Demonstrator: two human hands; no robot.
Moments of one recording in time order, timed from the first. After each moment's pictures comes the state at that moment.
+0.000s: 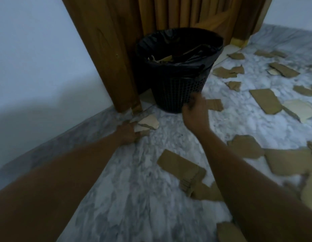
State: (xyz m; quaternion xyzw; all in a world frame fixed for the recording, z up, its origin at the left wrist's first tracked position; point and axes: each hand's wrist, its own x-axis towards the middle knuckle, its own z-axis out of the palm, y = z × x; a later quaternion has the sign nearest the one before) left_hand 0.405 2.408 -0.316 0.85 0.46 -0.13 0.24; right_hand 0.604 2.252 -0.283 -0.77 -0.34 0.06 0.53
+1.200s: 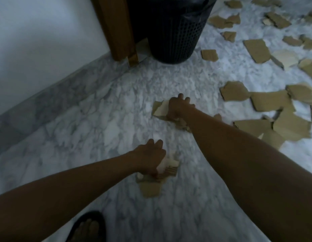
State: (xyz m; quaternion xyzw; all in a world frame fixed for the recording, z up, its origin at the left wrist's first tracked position) left_hand 0.297 2.178 -0.326 0.92 0.08 -0.36 0.10; right_hand 0.497 2.202 -0.344 -0.88 -0.33 0.33 -0.04
